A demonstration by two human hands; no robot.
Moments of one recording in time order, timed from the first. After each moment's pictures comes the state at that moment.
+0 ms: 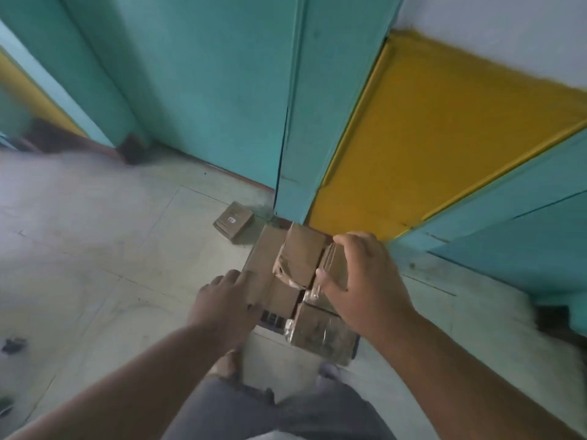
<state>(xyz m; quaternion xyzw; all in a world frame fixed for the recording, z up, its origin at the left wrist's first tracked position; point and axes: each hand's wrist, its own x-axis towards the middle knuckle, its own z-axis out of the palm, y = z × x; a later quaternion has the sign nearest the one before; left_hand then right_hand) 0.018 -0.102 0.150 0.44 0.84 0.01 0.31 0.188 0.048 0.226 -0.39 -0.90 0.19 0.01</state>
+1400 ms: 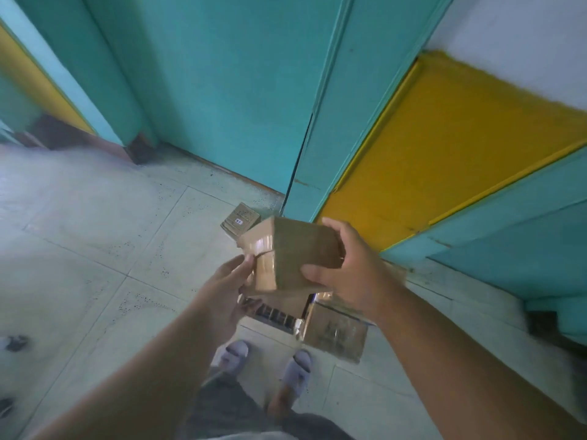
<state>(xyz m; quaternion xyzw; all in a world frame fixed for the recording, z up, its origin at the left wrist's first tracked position) -0.021 -0.129 0.177 -0.09 0.59 0.56 0.58 0.126 0.019 0.249 -0.44 -0.73 0.52 0.01</state>
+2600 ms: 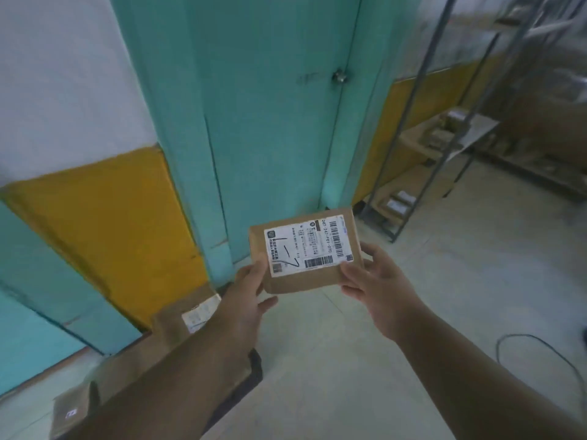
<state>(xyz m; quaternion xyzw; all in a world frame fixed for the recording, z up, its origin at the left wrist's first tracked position) 0.337 -0.089 0.332 0.33 0.48 0.38 0.72 0.538 -0.159 0.357 -0.65 -0.26 0.48 0.53</state>
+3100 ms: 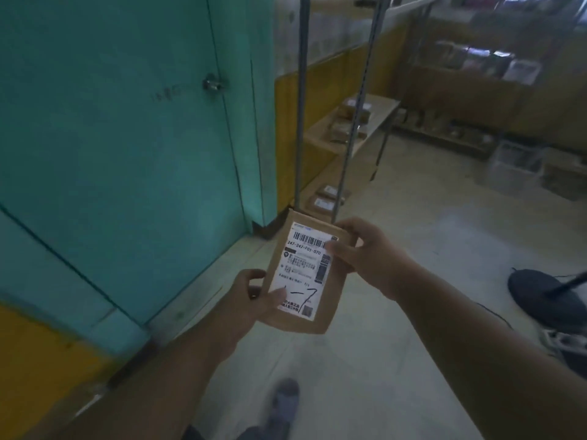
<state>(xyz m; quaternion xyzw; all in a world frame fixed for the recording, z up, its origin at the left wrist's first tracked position) 0.618 -0.022 0.318 0.59 0.39 0.13 0.69 0.834 -0.131 0.390 -0.77 -0.33 0.32 0.44</state>
